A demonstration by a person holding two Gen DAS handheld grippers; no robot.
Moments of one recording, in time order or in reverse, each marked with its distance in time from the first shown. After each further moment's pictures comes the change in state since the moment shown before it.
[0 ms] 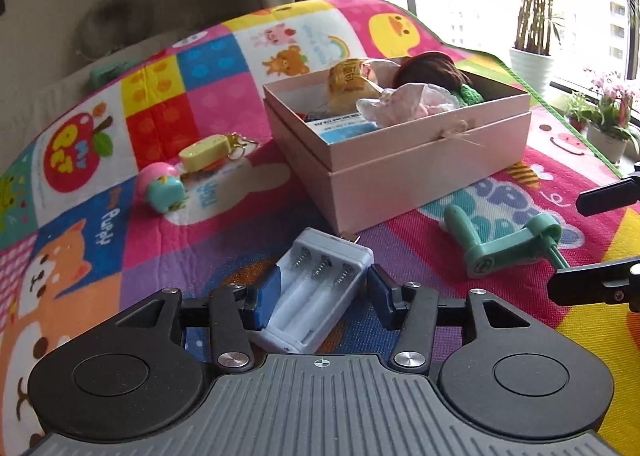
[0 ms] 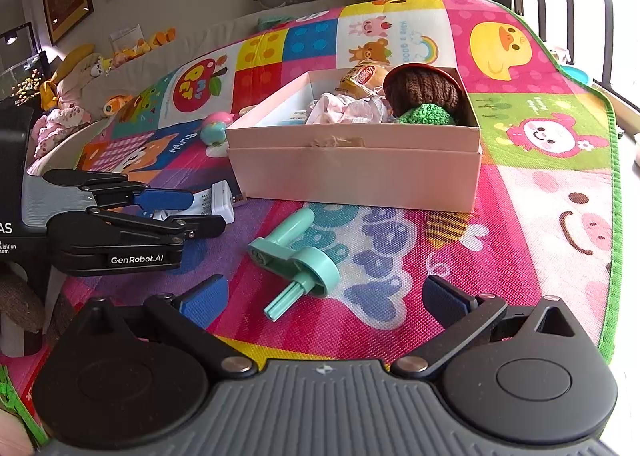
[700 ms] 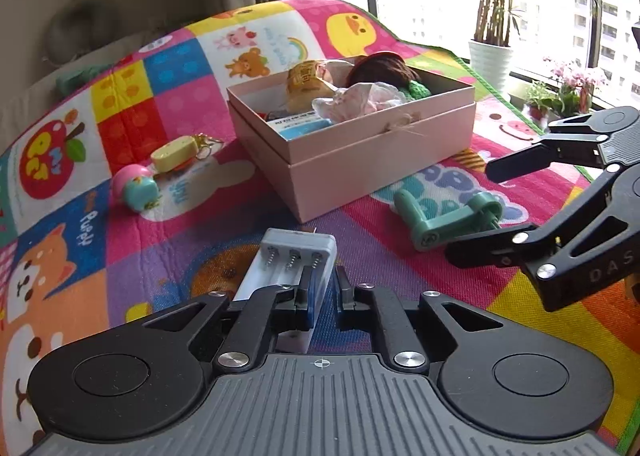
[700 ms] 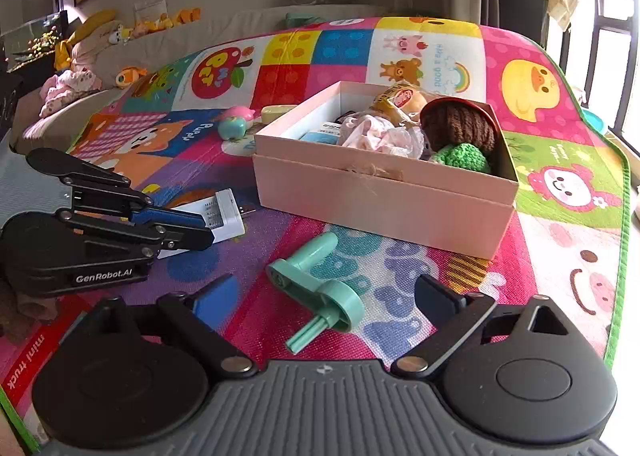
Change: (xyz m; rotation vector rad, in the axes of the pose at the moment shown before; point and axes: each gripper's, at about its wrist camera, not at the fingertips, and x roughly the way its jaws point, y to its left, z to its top) left arm -0.026 -0.002 -0.007 0.046 0.012 -0.122; right arm 0.011 0.026 0.017 -0.163 0.007 -0.019
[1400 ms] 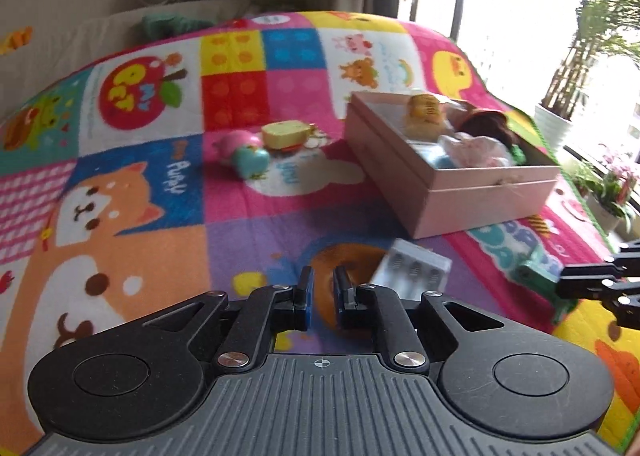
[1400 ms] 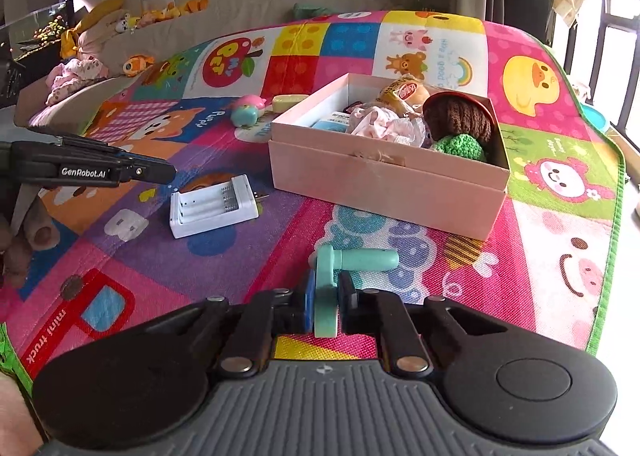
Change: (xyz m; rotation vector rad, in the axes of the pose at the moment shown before) left arm -0.022 0.089 -0.010 -0.318 -0.004 0.089; right arm -0.023 0.003 -0.008 -0.003 0.032 0.014
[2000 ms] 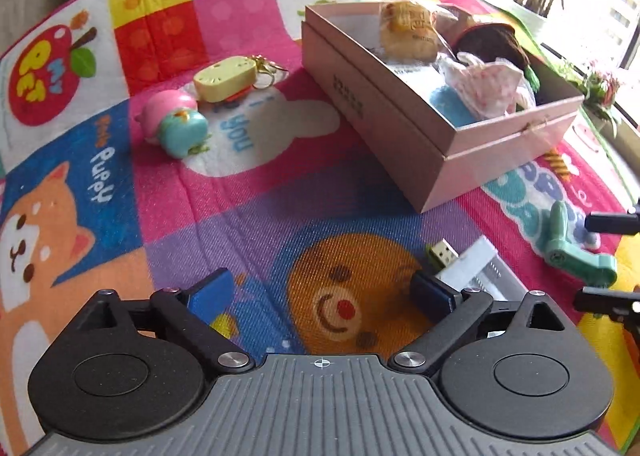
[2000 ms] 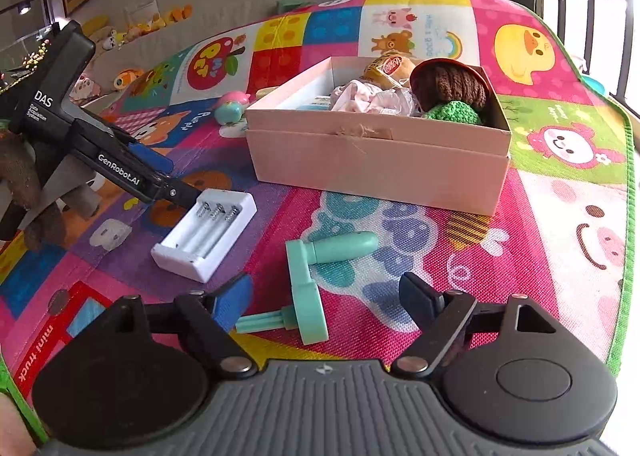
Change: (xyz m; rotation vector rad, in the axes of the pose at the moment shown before) left arm 0.071 -0.015 0.038 0.145 0.286 -0.104; right arm 0.021 -0.016 -0.010 0.092 -0.001 0.025
